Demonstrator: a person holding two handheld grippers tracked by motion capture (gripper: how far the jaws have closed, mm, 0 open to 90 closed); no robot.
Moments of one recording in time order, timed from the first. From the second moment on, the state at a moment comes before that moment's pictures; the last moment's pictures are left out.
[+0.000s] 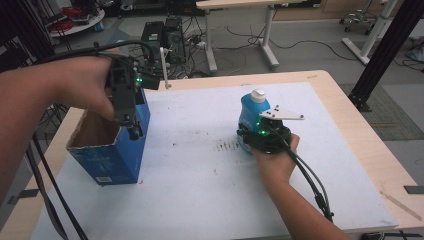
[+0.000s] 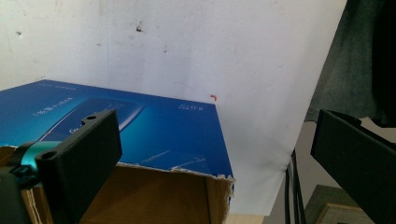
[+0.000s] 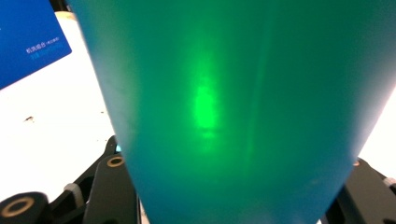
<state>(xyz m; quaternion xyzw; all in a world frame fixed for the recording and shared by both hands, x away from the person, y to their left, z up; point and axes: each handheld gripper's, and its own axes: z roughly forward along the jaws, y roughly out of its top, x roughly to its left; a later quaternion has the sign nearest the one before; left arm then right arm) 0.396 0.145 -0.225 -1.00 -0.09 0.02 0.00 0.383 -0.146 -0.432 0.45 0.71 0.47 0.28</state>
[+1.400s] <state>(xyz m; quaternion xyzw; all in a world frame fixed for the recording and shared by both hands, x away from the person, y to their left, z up) 0.391 0.115 -0.217 -1.00 -0.06 0.02 0.00 0.356 -0.157 -0.385 0.24 0.80 0.54 0.14</state>
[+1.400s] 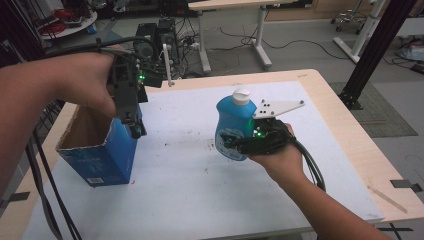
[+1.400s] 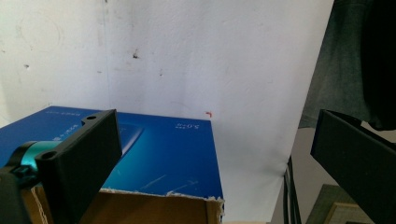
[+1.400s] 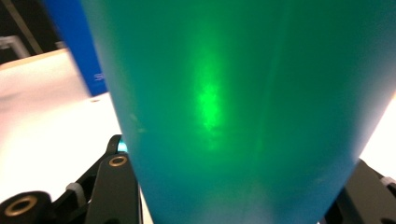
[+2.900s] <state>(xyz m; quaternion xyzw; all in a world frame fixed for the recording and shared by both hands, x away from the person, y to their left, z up) 0.366 0.072 -0.232 -1.00 -0.01 0.03 0.01 0.342 -0.080 -0.387 0.01 0.84 0.55 -0.01</state>
